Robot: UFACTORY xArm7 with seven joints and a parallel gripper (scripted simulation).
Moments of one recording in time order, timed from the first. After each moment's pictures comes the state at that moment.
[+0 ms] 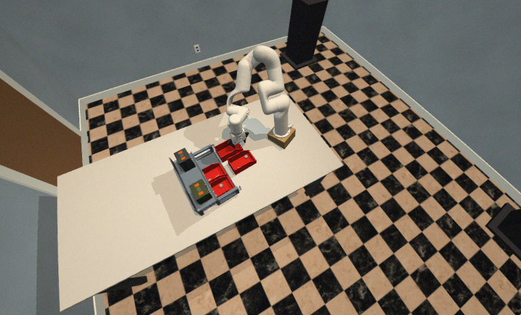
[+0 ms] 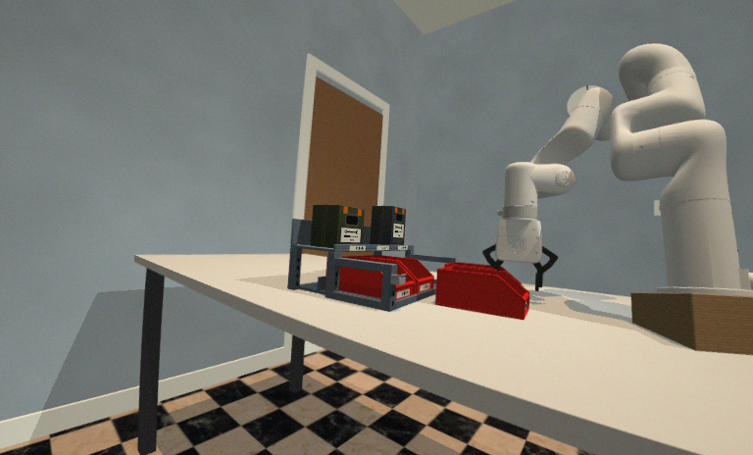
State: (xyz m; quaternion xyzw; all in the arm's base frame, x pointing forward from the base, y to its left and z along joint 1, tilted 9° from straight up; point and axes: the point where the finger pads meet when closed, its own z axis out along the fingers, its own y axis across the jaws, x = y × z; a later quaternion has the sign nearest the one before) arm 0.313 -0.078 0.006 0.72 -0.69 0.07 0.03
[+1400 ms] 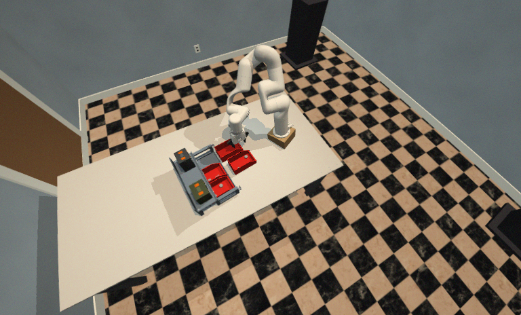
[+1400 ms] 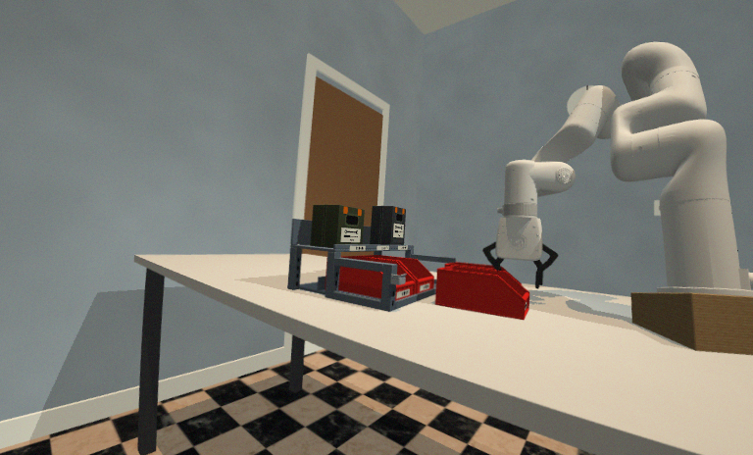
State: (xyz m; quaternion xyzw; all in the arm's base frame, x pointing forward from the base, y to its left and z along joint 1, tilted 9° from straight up) arm 0.312 -0.077 0.011 0.72 -0.69 0.07 0.03
